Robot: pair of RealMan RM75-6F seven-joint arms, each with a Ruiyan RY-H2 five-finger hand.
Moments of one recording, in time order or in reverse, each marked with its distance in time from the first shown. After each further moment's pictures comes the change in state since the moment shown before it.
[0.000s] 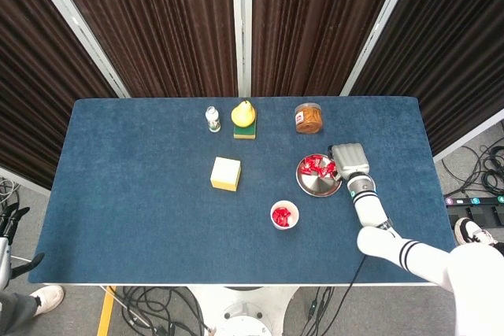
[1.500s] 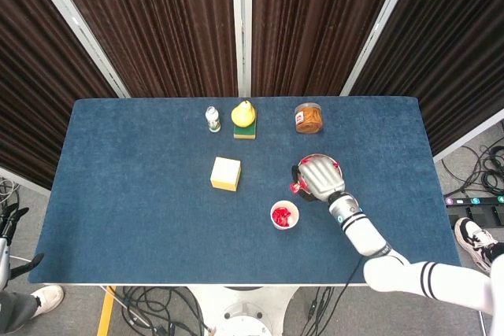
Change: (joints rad) left arm 0.002 -0.002 -0.001 0.011 0.005 0.001 -0.021; right arm -0.089 0.206 0.038 -0.529 -0.366 0.114 0.124
